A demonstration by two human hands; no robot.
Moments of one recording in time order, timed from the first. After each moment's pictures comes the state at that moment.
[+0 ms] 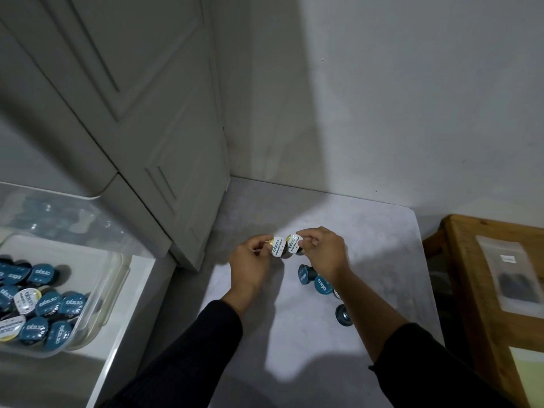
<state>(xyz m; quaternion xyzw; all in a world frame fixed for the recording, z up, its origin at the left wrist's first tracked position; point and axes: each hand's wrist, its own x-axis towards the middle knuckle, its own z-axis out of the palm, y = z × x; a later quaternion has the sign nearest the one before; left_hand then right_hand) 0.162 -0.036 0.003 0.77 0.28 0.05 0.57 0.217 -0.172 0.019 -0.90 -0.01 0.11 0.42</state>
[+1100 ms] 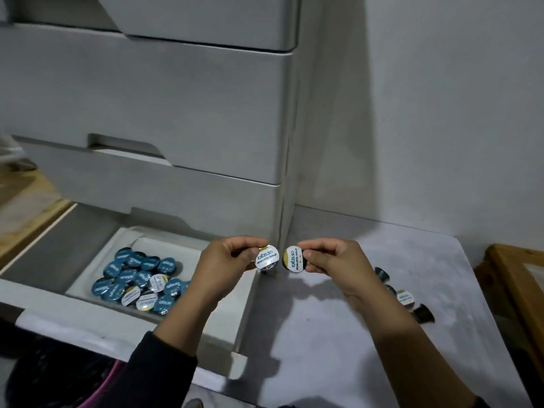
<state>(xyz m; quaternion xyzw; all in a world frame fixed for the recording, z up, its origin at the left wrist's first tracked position) 0.021 0.122 0.131 0.73 0.18 0.05 0.65 0.087 -0.064 0.138 -0.72 -0.06 0.21 0.66</state>
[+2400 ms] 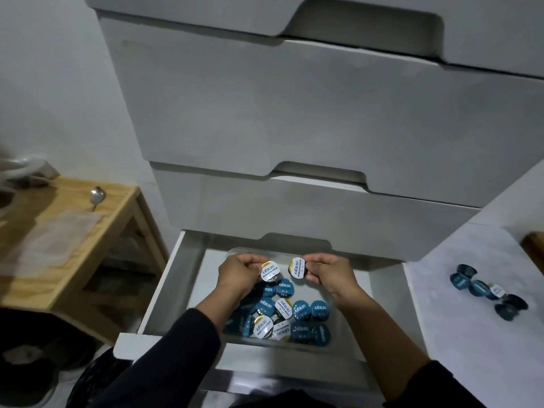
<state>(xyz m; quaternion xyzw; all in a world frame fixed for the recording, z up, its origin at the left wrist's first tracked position) 0.024 0.400 0.066 0.74 0.26 -0.07 0.61 0.058 0.226 0.077 -0.73 0.17 0.19 0.63</state>
